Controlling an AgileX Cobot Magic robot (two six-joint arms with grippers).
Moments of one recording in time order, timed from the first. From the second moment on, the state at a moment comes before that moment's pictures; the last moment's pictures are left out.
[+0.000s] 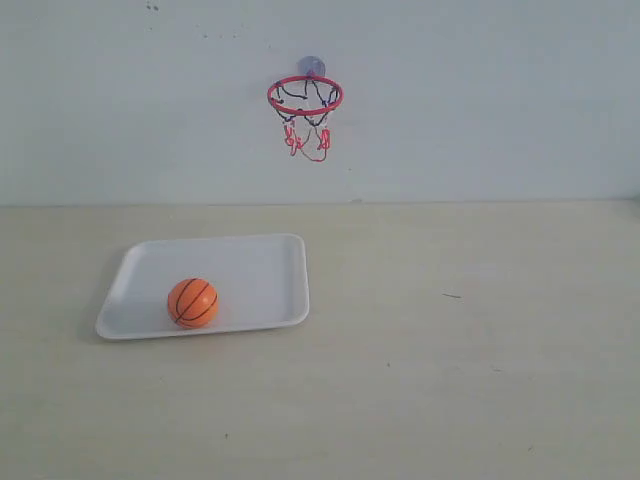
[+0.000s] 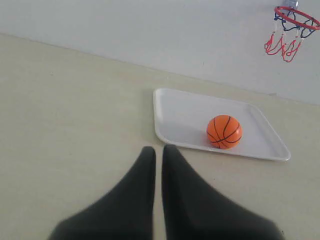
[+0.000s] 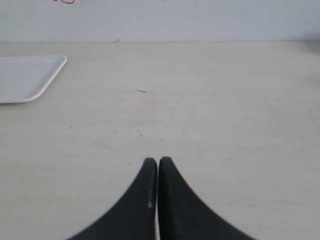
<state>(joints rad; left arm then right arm) -0.02 0.00 0.00 0.02 0.29 -0.26 0.21 0.00 0.00 -0.01 0.37 0.09</state>
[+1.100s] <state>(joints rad) -0.02 0.46 -0.44 0.01 0.14 -0.29 0.21 0.00 0.00 -0.01 0.37 0.09</state>
